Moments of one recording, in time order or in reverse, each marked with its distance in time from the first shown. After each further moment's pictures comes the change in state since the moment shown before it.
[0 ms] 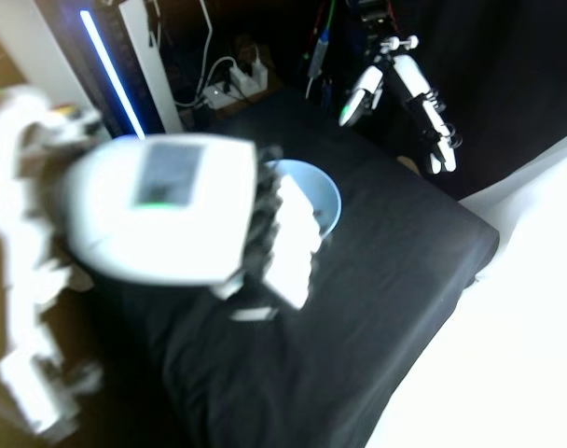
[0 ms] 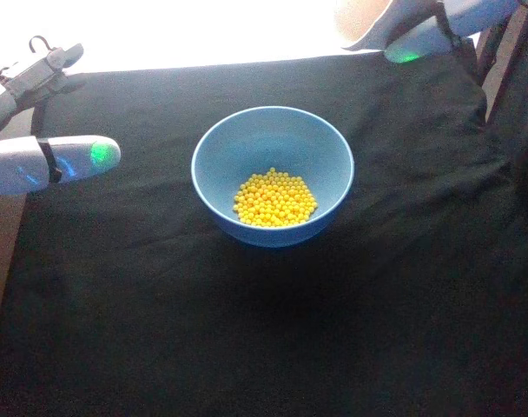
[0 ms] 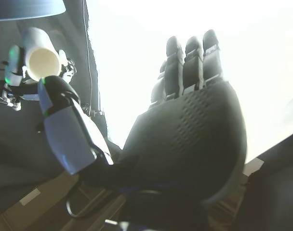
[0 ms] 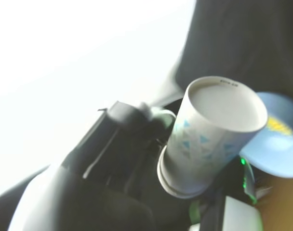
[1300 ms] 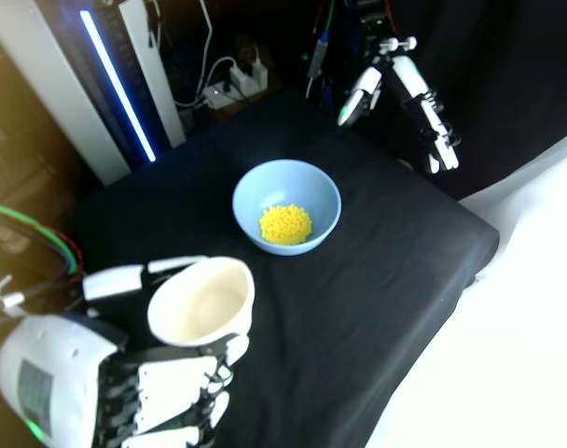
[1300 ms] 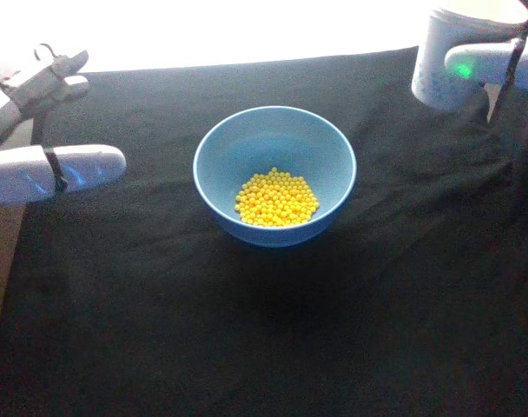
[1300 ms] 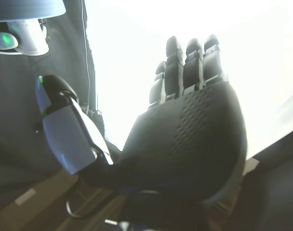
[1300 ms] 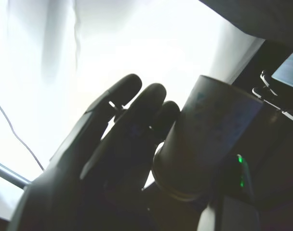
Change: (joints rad) left arm 0.018 -0.028 0.002 -0.016 -0.008 -0.015; right arm -0.543 -0.112 0.169 0.999 0.451 -0.013
